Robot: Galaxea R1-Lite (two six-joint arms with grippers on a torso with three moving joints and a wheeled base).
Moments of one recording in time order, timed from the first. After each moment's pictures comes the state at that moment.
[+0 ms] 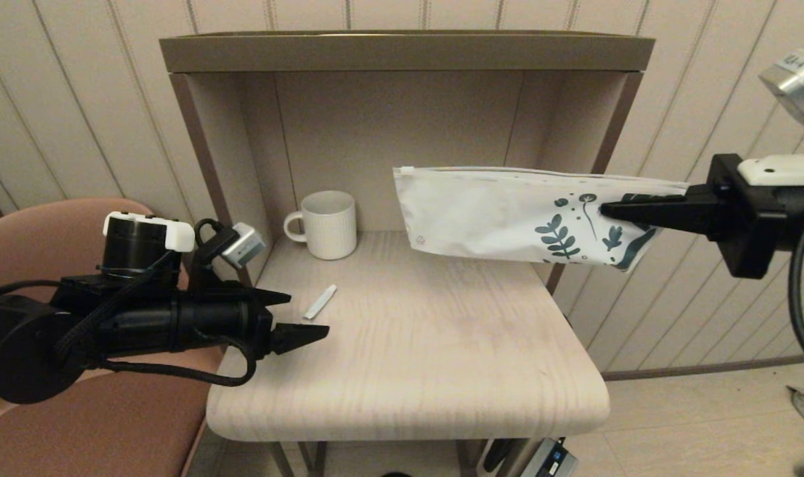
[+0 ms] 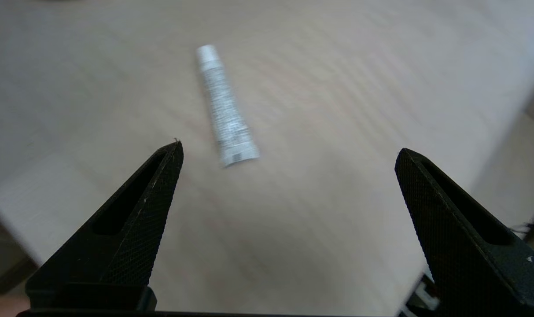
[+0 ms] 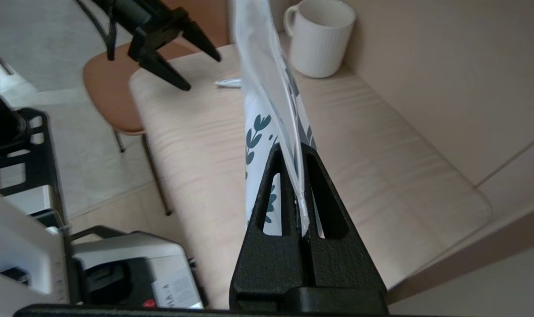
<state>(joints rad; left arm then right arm) -0.32 1.69 -0.78 -0.40 -0.53 0.12 0.05 1.38 -1.14 -0.01 0.96 -0.36</state>
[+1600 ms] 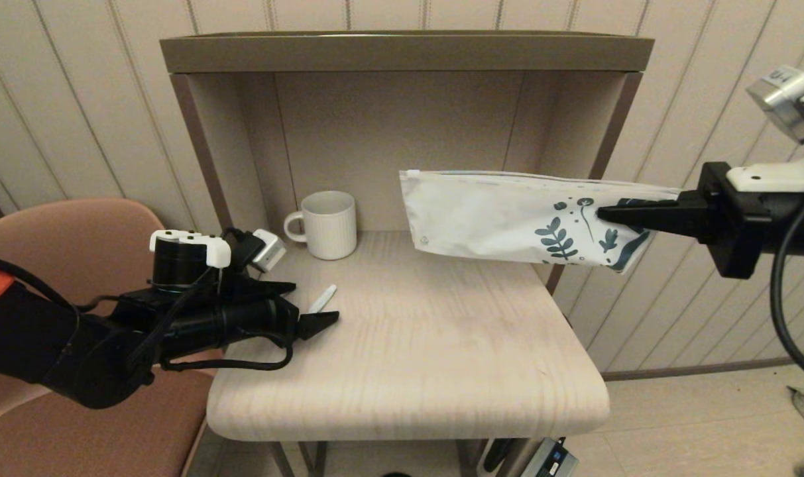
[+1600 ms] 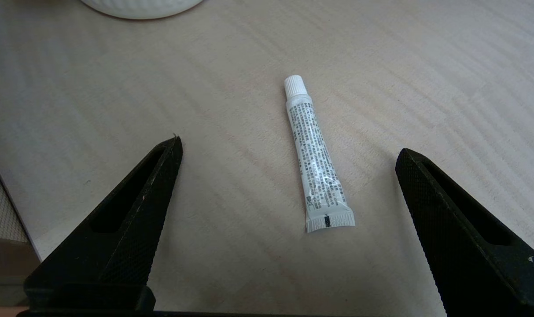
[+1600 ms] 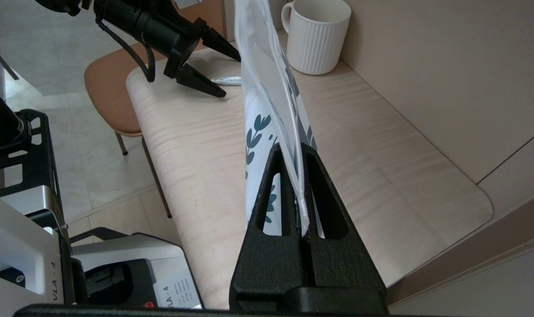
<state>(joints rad) -0.36 1.86 -0.75 -0.68 -0.33 0.10 0.01 1.42 -1.12 -0.05 1.01 -0.36</state>
